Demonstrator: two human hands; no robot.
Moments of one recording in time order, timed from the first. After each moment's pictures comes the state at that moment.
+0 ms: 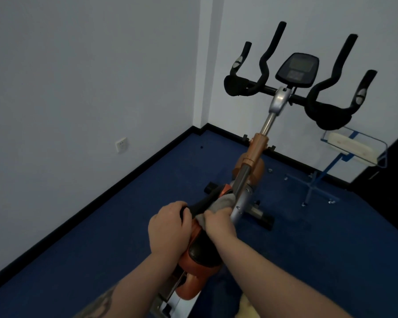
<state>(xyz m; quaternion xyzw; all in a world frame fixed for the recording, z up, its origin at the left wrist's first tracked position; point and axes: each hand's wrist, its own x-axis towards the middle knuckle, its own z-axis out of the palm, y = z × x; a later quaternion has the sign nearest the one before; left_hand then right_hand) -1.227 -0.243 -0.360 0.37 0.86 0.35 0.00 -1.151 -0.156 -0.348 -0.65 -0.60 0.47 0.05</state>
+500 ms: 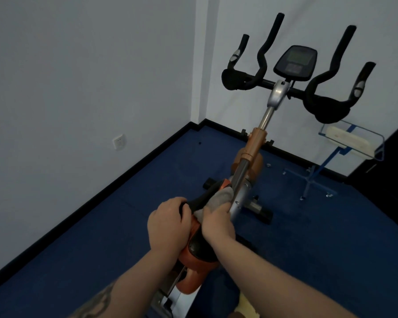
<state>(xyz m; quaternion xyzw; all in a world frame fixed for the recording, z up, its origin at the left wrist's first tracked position) -1.226 -0.246 -0.360 0.38 0.85 0.36 0.00 -1.147 -0.175 -0.337 -0.64 -0.65 0.41 0.06</state>
